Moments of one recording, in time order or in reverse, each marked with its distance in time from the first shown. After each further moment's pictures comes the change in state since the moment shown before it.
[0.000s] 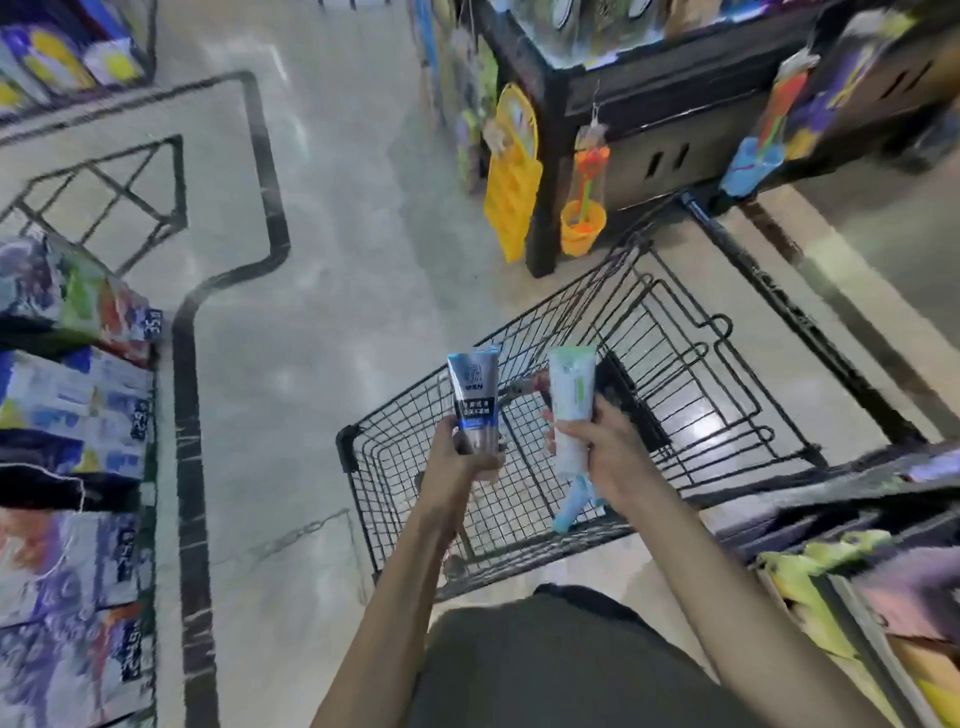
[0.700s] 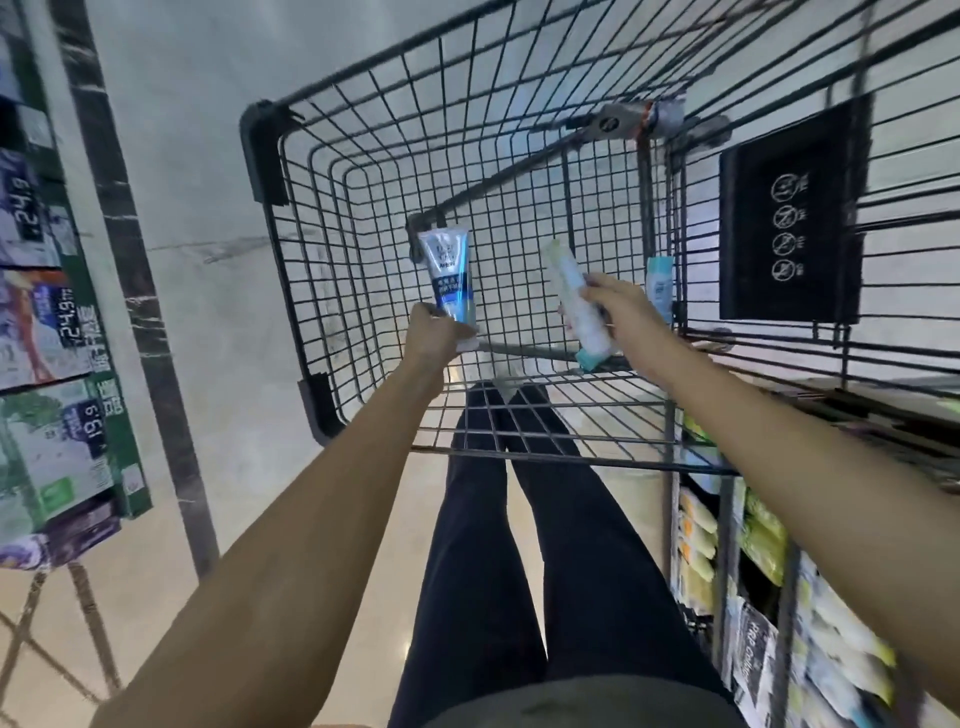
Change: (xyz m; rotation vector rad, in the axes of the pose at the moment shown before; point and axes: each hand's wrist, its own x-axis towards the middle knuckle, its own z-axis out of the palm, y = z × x) left_hand 0.195 -0.297 -0.042 -0.129 0.336 -0.624; right_hand 0.222 0.251 -0.091 -0.490 -0.084 0.527
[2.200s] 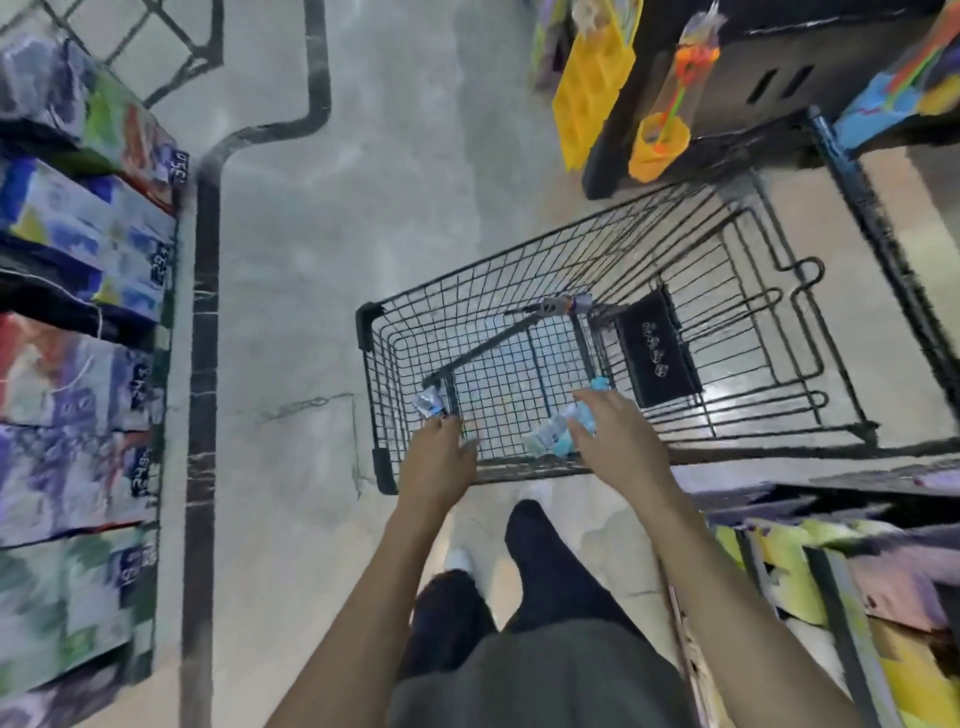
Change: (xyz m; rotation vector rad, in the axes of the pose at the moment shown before) left_hand -0.256 0.001 -0.065 0.977 0.196 0.790; right_hand -0.311 -0.054 0.039 -0.984 0.413 -0.499
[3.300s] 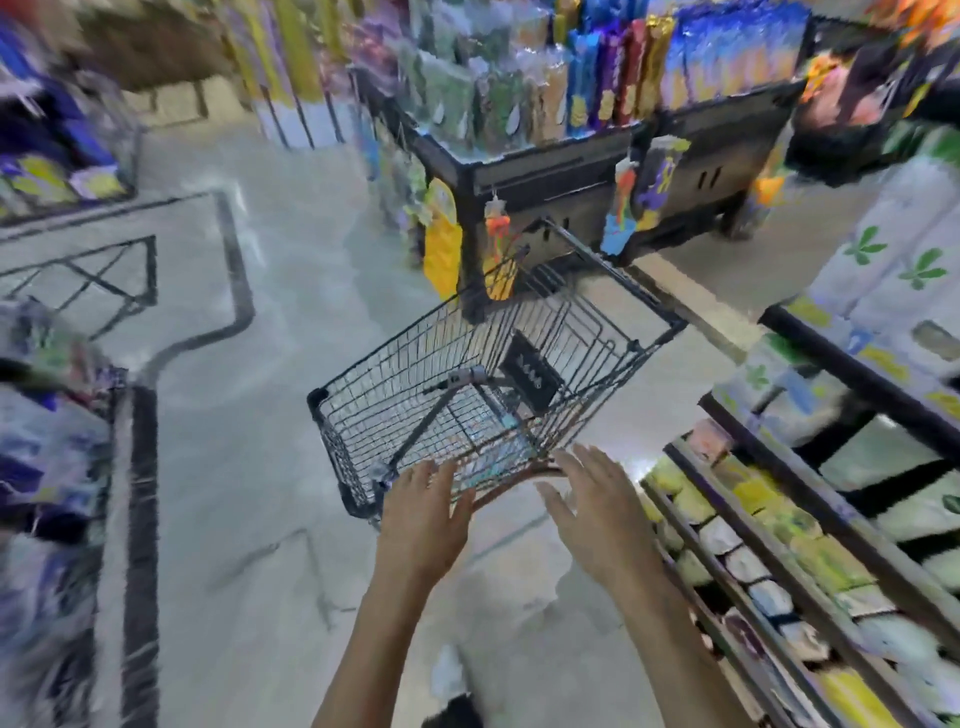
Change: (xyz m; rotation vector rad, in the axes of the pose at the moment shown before) left_hand -0.291 0.010 -0.012 0.243 0.318 0.580; right_hand -0.364 -0.010 0.039 -0.003 0.431 0.106
